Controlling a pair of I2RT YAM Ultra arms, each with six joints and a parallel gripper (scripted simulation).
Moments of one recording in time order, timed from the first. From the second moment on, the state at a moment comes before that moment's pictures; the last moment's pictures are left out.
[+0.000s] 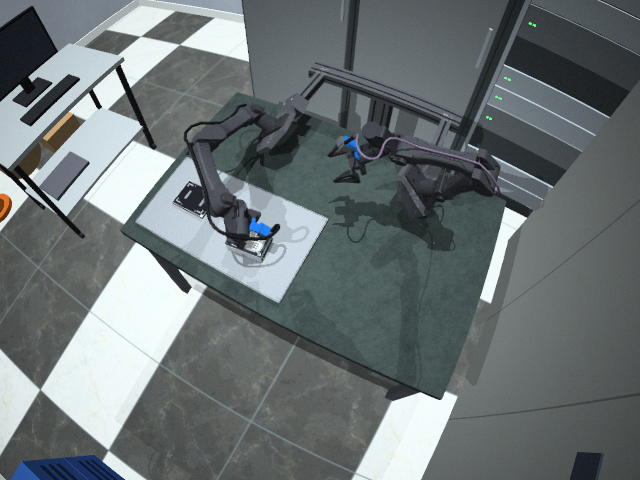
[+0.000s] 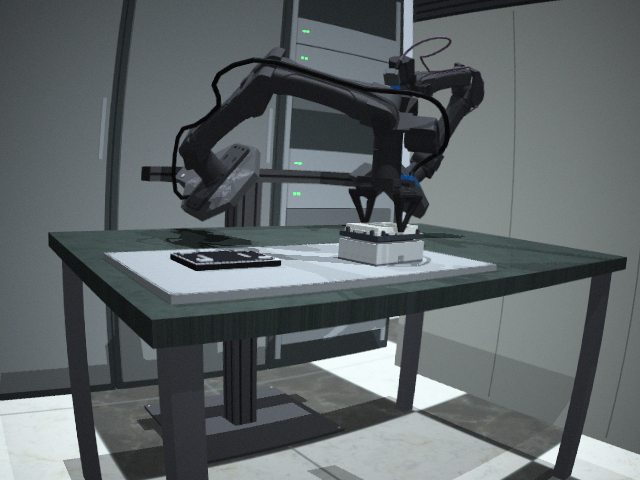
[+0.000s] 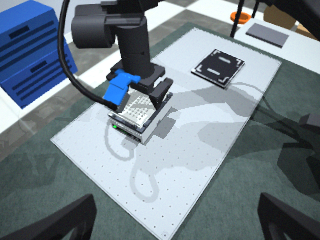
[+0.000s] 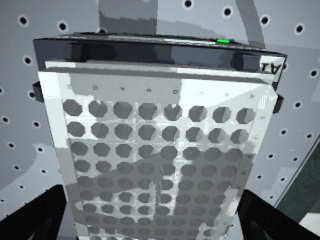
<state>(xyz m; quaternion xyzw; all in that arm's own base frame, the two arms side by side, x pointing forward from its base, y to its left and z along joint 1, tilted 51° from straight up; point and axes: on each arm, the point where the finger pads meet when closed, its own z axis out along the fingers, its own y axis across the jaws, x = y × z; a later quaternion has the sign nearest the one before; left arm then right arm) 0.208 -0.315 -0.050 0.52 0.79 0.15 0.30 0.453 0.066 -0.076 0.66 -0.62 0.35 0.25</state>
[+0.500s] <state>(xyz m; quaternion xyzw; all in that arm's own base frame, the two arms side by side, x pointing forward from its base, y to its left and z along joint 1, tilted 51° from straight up) 0.208 -0.315 -0.050 0.52 0.79 0.15 0.30 0.458 0.061 -0.079 0.66 -0.62 0.35 0.25</state>
